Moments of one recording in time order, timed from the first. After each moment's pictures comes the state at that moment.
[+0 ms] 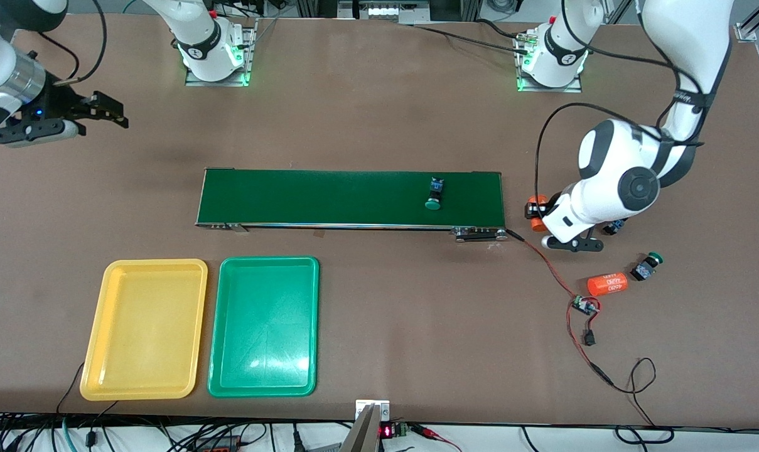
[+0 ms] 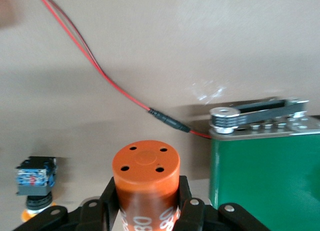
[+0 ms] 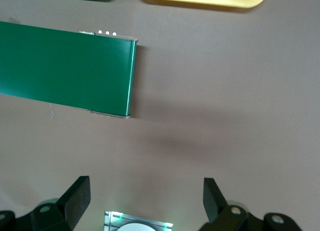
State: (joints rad) left arm 0.06 0.32 -0.27 -2.01 -0.06 2.14 -0.12; right arm 0.01 -0.31 -0.09 -2.25 0.04 1.80 -0.22
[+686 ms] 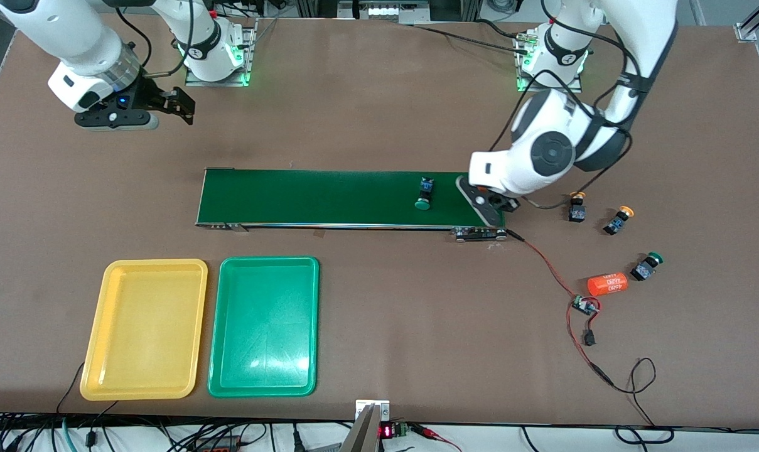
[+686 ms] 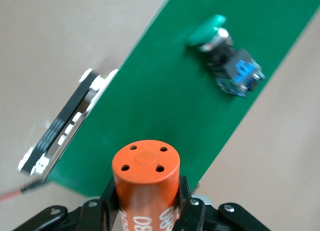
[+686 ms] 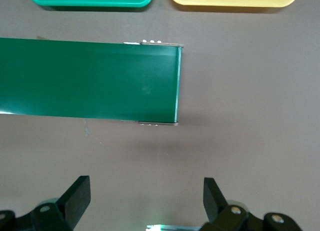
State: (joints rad) left arm -0.07 0.32 -0.42 -2.02 -0.02 2.15 0.54; right arm 0.13 -0.35 0.11 -2.27 0.05 1.87 0.18
